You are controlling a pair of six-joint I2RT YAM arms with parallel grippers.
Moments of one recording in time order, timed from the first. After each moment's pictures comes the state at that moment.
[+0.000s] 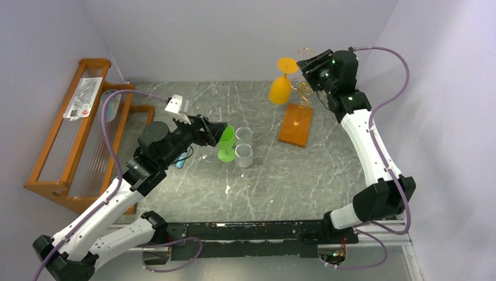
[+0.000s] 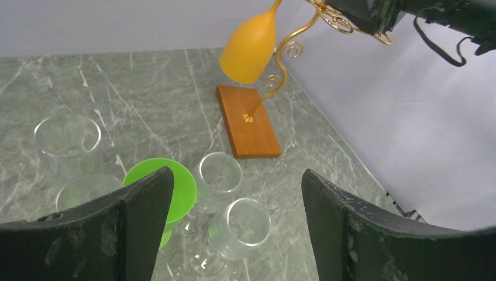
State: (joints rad) left arm -0.67 0.87 0.89 -0.04 -0.04 -0.42; right arm 0.18 1.47 1.55 -0.33 0.01 1.01
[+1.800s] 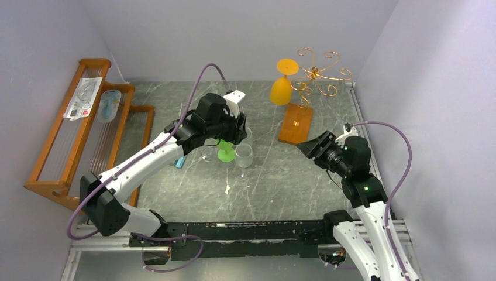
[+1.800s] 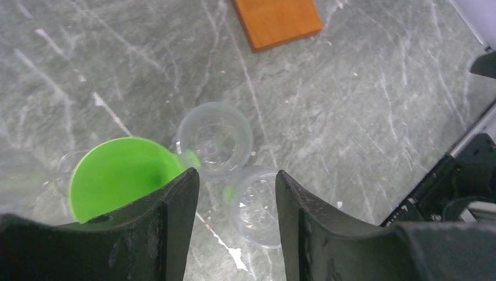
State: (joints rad) left arm -0.75 1.39 1.28 -0.46 0.04 -0.18; right arm 0.18 0.60 0.72 -0.52 -0.23 0.80
